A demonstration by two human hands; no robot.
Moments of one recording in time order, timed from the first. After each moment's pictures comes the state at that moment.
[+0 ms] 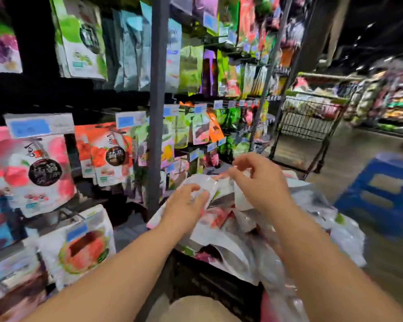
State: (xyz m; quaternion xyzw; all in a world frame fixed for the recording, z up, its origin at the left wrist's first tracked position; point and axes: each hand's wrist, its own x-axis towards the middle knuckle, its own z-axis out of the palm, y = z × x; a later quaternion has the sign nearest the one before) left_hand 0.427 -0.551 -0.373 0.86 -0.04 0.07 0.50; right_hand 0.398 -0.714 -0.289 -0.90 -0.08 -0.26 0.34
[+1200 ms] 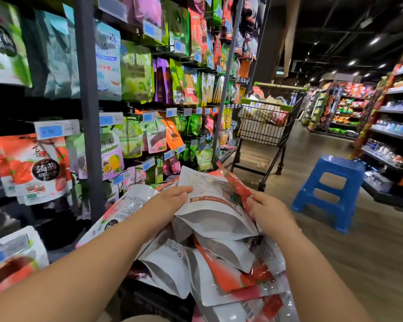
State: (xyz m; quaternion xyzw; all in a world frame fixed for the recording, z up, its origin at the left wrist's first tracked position) left_hand 0.423 -0.641 -0.329 0.80 -0.15 -0.05 0.58; right_hand 0.375 -0.876 -0.315 -0.93 0.13 -0.13 0.32
